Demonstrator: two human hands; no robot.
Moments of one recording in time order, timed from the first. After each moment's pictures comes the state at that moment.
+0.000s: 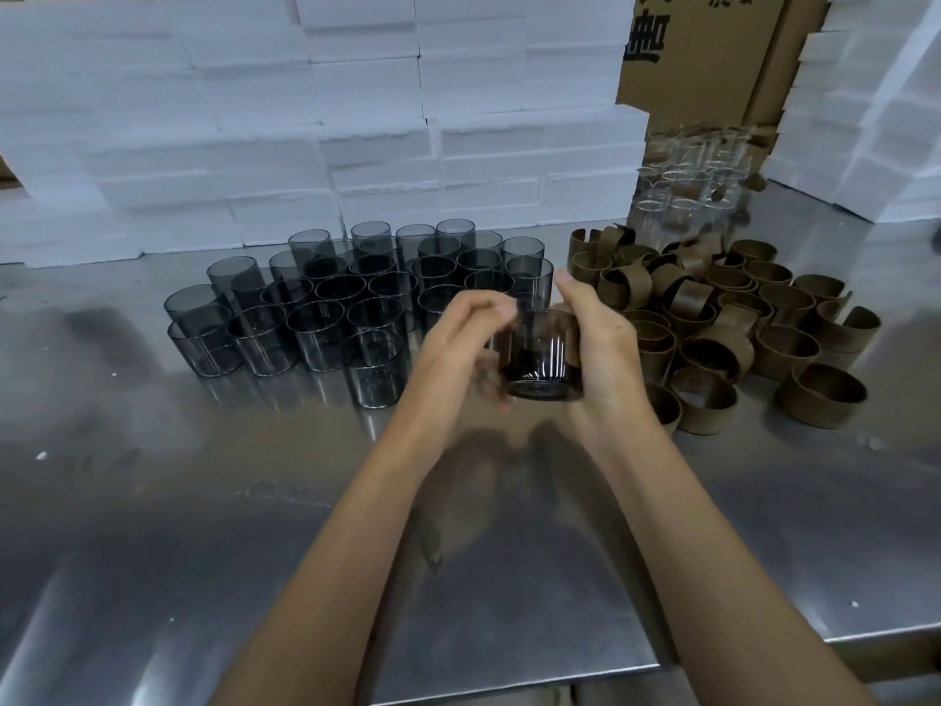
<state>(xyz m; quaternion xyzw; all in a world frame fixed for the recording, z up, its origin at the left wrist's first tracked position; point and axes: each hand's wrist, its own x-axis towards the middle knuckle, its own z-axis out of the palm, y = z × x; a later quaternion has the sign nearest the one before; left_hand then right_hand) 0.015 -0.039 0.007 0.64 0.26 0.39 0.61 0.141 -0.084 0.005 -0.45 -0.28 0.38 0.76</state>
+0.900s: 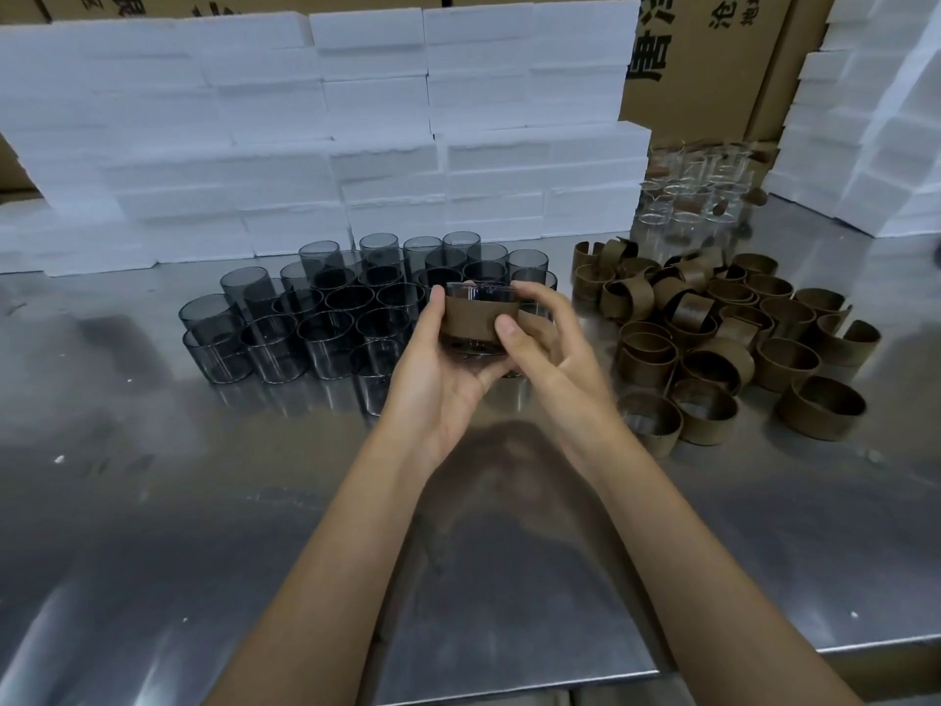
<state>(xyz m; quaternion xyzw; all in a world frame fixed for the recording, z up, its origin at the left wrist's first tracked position) 0.016 -0.028 0.011 0.35 0.18 0.44 0.81 0.132 -0.085 -0.009 -0.47 -0.45 0.34 0.68</state>
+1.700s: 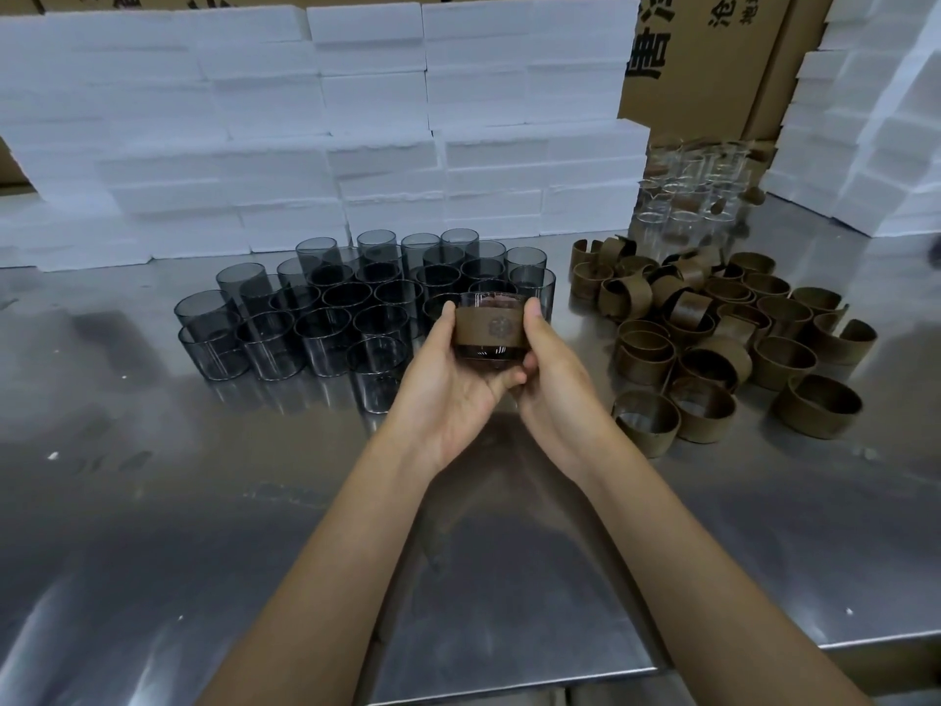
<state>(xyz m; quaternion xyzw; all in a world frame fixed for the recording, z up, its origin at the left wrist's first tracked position) 0.023 -0.028 0.003 0.36 0.20 0.38 0.83 0.123 -0.076 -0.009 -0.40 -0.30 0.49 0.71</state>
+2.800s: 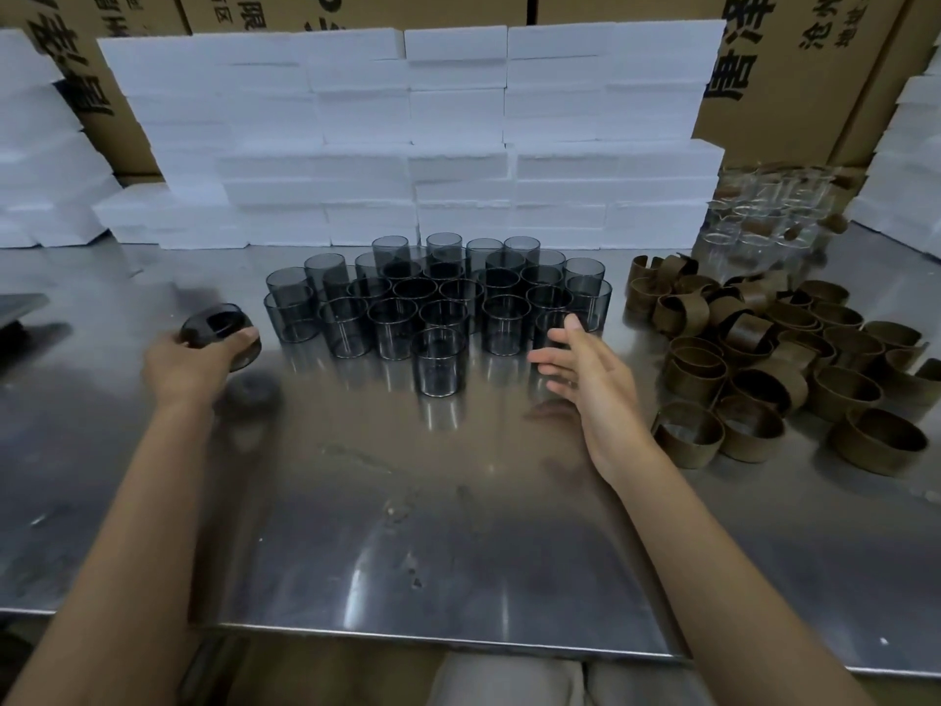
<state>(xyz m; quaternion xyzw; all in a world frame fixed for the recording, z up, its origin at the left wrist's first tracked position) -0.223 0.070 -0.011 0.41 0.68 0.55 0.27 0.128 -0.073 -0.024 -0.55 -0.35 0.37 0.66</state>
